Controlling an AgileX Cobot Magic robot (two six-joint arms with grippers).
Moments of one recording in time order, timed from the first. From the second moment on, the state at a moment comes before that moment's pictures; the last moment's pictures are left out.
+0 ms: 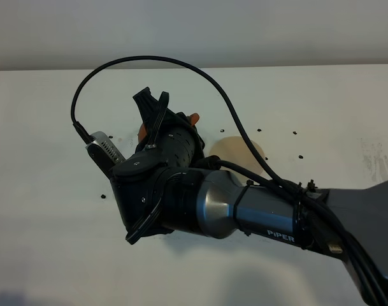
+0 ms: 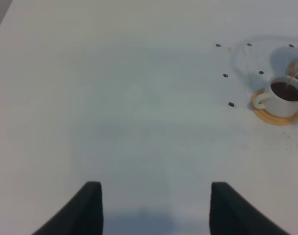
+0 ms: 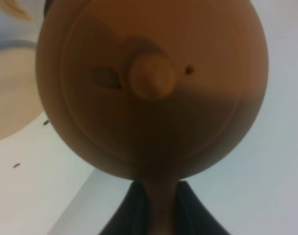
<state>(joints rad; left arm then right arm) -0.01 0.00 -0.50 0.04 1.04 -0.01 1.19 2.09 -1.56 -1.20 1.12 -0.41</state>
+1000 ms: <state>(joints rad) -0.01 0.00 -0.50 0.04 1.04 -0.01 1.19 2.09 -1.56 -1.22 1.13 -0.44</state>
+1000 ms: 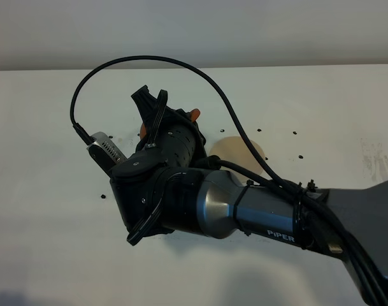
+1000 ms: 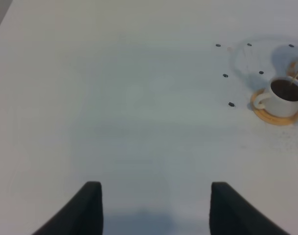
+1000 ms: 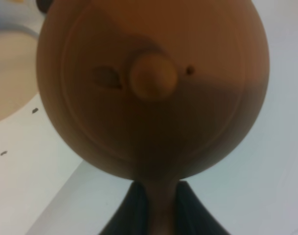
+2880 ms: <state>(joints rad) -0.01 0.00 -0.50 0.04 1.04 -0.01 1.11 1.85 -1.49 -0.35 0.96 0.21</state>
